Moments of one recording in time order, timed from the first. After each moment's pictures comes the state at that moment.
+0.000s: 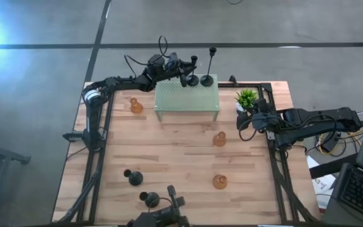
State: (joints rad) left arm 0.69 1.95 1.30 0.76 0.38 -0.11; right arm 0.07 0.79 0.75 -0.83 0.76 1.01
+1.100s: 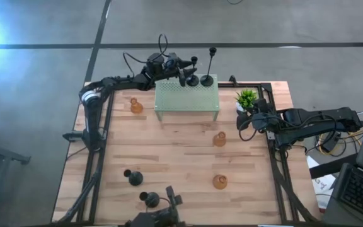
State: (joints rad) left arm 0.69 1.90 1.30 0.67 0.40 -0.15; right arm 0.07 0.79 0.75 -0.83 0.76 1.01
